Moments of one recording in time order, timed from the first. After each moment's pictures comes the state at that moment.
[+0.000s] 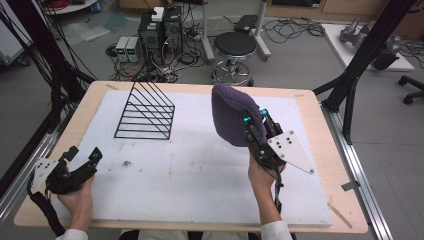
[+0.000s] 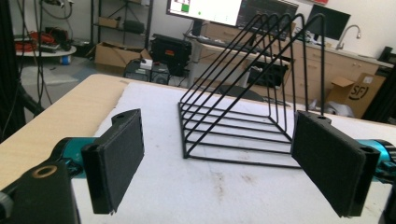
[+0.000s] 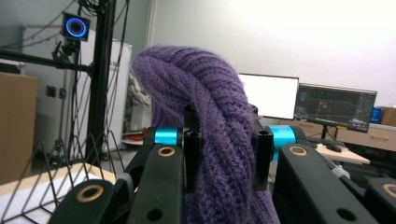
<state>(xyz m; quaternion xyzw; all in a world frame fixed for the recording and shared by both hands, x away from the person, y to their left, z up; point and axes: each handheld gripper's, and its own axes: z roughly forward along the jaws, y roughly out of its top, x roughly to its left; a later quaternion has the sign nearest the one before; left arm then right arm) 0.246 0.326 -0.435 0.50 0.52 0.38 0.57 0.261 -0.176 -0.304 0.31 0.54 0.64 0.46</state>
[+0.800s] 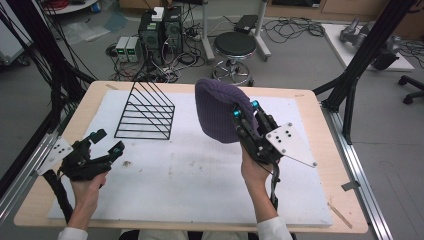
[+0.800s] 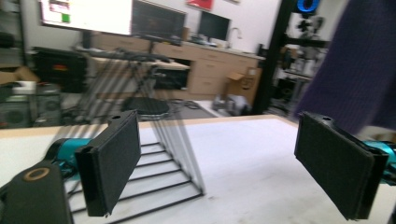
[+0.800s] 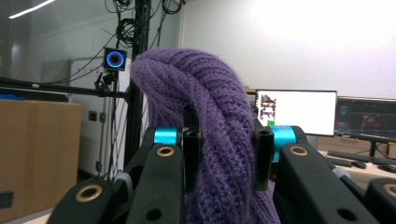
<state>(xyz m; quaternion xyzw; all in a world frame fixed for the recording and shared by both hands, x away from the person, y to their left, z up) 0.268 0.279 -0.380 0.59 0.36 0.27 0.67 0.258 -0.158 -0.277 0.27 0.53 0.69 0.42</state>
